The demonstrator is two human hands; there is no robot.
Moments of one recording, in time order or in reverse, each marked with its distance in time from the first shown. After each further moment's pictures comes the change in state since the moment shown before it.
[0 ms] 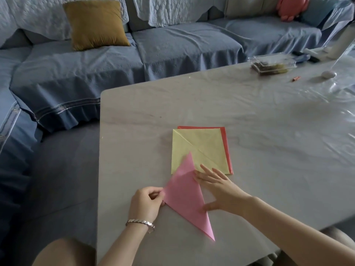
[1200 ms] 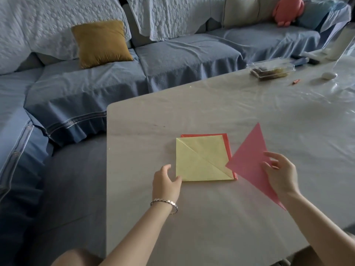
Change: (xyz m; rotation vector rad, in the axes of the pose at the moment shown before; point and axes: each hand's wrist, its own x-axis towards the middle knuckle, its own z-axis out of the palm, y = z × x) left_hand 0.030 0.051 0.026 0.099 0.057 0.078; right_hand -0.052 0.058 -0.028 0.931 1.027 0.799
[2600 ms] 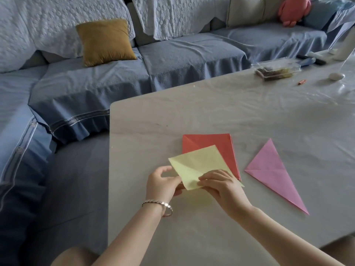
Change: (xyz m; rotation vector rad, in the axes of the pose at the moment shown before) left_hand -0.016 0.016 -0.028 -0.445 -0.062 -0.173; right_hand -0.056 -0.003 0.088 -0.212 -0.350 -1.048
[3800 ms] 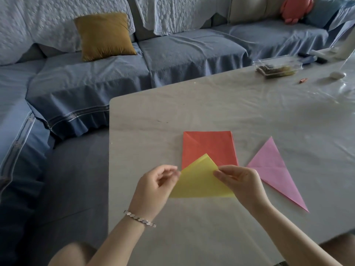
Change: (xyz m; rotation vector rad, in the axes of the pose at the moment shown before) left_hand -0.024 0.008 -0.034 0.277 -0.107 0.472; right_hand 0.018 -0.041 -0.048 0.600 0.112 0.770
